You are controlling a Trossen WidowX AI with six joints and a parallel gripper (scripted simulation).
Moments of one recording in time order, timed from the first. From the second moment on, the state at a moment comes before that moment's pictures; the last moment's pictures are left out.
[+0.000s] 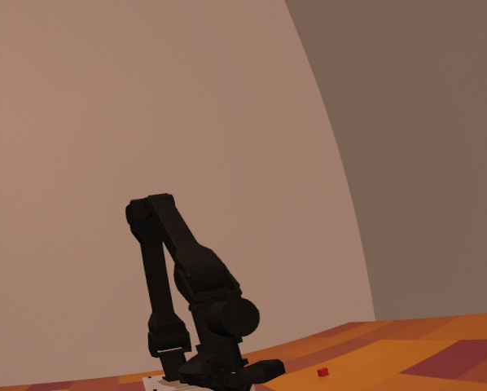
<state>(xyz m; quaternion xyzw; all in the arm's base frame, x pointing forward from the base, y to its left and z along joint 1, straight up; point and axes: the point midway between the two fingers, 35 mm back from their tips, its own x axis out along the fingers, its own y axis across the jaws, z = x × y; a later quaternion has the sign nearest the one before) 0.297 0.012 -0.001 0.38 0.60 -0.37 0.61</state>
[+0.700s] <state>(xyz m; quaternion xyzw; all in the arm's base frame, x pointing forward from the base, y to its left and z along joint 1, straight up) 0.300 0.002 0.000 0.38 0.59 -0.37 0.61</state>
